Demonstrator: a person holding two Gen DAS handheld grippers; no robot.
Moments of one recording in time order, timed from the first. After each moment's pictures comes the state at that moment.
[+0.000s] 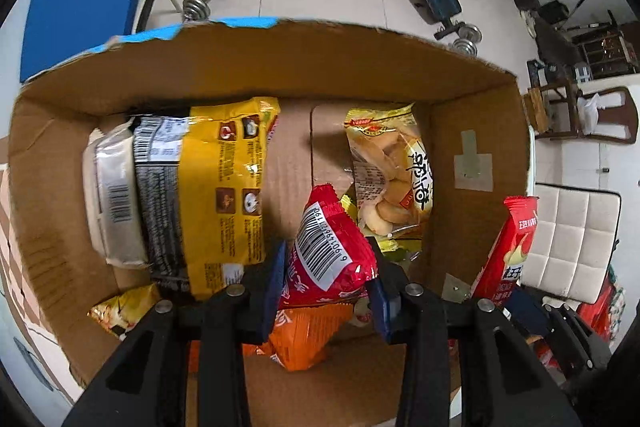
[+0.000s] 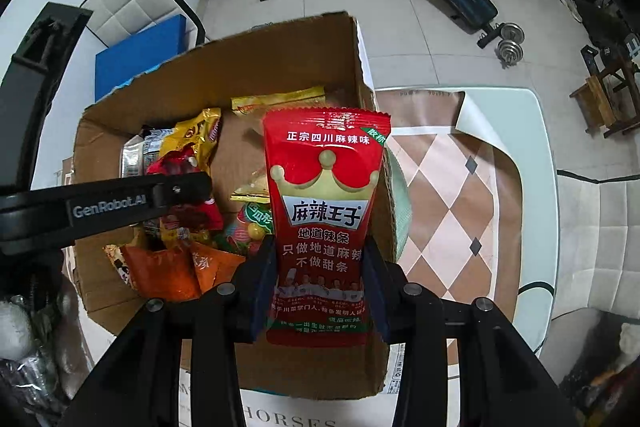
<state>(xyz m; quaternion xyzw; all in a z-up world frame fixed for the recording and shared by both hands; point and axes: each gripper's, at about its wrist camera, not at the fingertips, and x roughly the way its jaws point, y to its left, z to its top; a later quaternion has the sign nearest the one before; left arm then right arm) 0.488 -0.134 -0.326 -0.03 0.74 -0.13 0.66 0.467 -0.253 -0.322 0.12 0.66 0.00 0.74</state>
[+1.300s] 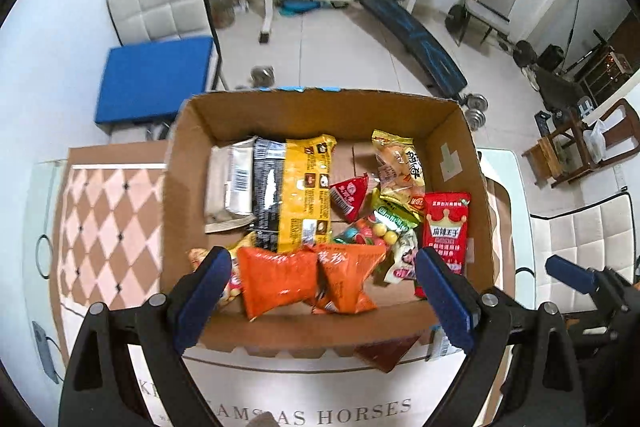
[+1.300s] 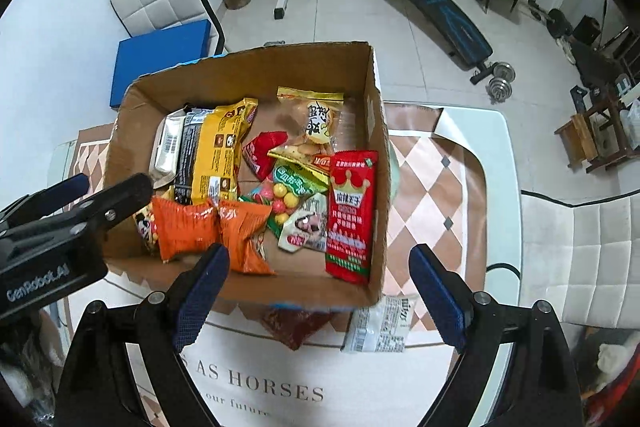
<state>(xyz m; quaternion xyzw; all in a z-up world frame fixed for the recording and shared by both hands) 0.378 -0.078 -0.207 0.00 0.58 -0.08 0.81 0.396 -0.226 -0.248 0.06 0.62 0.01 0.78</state>
